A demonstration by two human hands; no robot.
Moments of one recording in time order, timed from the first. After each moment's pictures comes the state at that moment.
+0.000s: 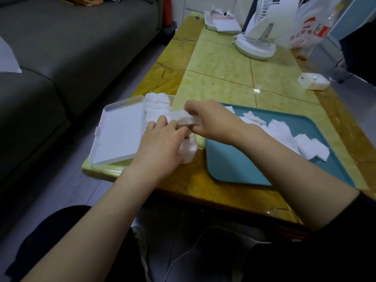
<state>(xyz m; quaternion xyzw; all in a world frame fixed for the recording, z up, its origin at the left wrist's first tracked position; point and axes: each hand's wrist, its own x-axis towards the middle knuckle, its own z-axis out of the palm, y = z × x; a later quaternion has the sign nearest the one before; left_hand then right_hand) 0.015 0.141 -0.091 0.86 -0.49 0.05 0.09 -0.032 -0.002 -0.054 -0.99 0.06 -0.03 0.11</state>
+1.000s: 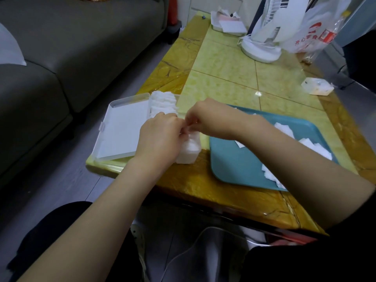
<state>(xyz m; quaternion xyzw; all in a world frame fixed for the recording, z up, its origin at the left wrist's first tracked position) 0.024 0.141 -0.086 0.89 -0.39 0.04 0.22 -0.017 0.013 -0.034 -1.00 0.04 0.08 0.04</state>
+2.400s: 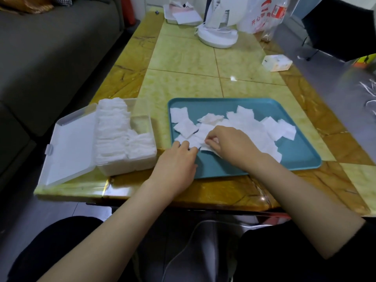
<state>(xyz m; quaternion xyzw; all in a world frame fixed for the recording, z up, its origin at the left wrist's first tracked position) -0.049 0.073 -0.119 0.80 -0.59 -0.03 0.08 -0.135 -0.063 -0.102 -0.96 0.26 -0.03 0.08</state>
